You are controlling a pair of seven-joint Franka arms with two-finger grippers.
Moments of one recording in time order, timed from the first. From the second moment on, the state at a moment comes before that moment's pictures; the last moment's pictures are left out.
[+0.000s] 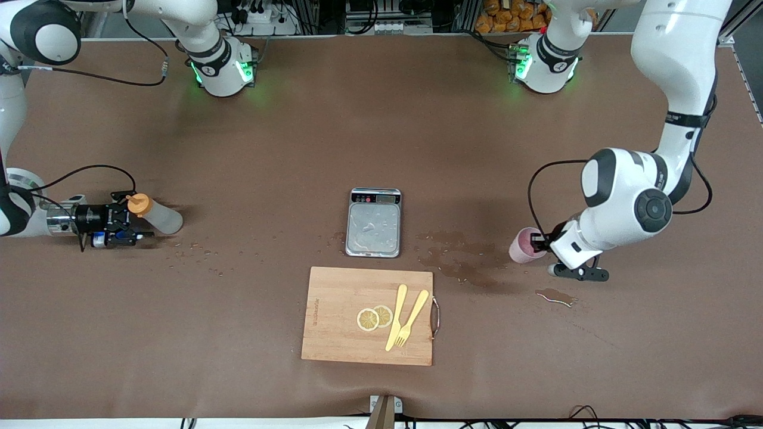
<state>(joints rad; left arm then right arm) -0.05 0.43 -0.19 -1.83 -0.15 2.24 -0.06 -0.63 0.89 0.03 -1.56 0.77 1.43 0.58</state>
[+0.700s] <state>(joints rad) -0.19 0.46 -0.41 -1.70 -0.15 2.24 -0.69 -0.60 0.89 0.03 -1.55 0.77 1.44 0.58</state>
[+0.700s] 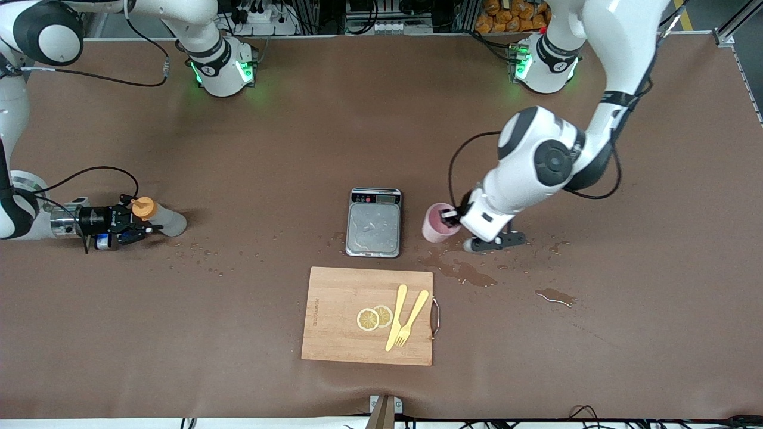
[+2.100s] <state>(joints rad) -0.65 0.74 -0.13 -1.48 -0.13 2.41 -0.95 -0.35 0.75 0.03 -1.38 0.66 1.56 1.00</state>
